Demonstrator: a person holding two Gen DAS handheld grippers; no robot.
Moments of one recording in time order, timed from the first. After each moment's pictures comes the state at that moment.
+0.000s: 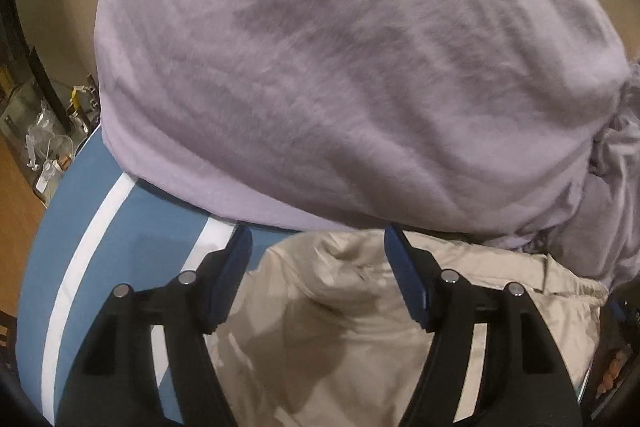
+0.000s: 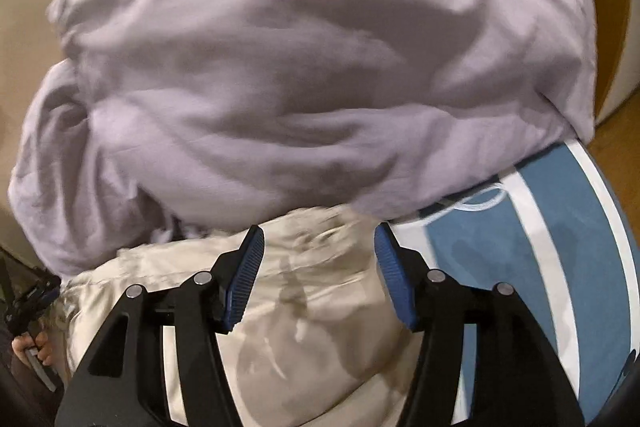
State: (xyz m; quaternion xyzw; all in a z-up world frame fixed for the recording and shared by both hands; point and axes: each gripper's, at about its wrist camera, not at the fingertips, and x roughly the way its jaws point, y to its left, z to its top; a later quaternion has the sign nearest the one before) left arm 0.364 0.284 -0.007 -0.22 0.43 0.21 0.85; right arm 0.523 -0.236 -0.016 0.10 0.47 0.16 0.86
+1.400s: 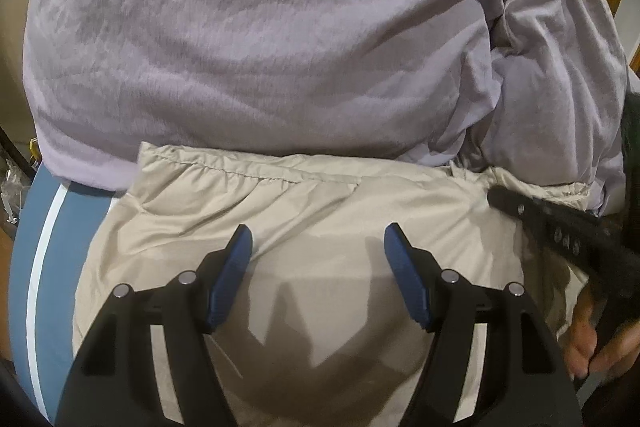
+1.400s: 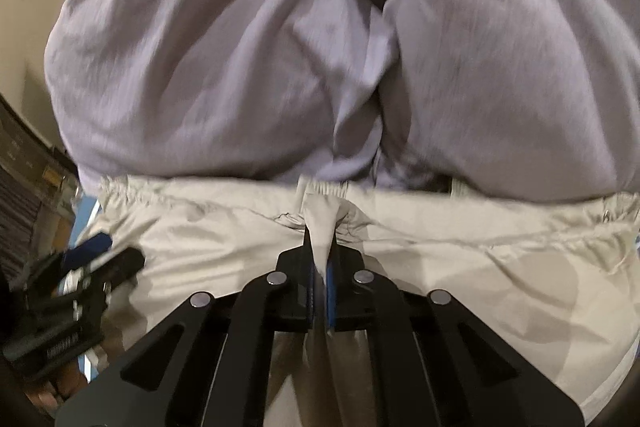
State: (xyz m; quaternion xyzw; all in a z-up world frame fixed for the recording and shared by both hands) left arm 0.388 0.150 -0.017 -0.14 0.45 0.13 0.87; right arm 0.475 -0.031 -0.024 -0.03 0.50 0.30 0.81
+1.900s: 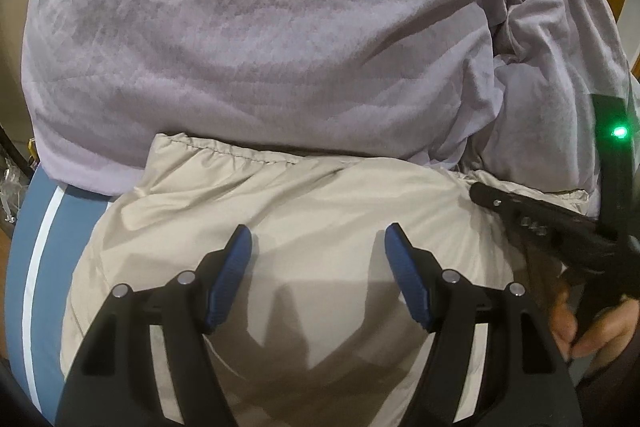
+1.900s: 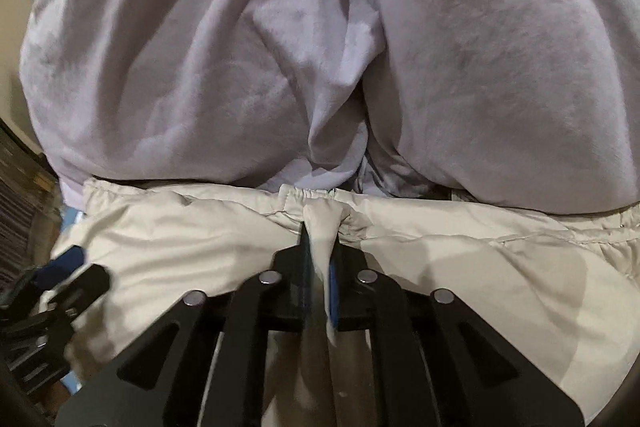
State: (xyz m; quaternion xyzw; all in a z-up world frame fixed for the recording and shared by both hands) left arm 0.397 0.147 -0.023 -0.14 0.45 0.13 0.87; right arm 0.492 -0.030 -0.039 -0.02 0.52 0.29 0.81
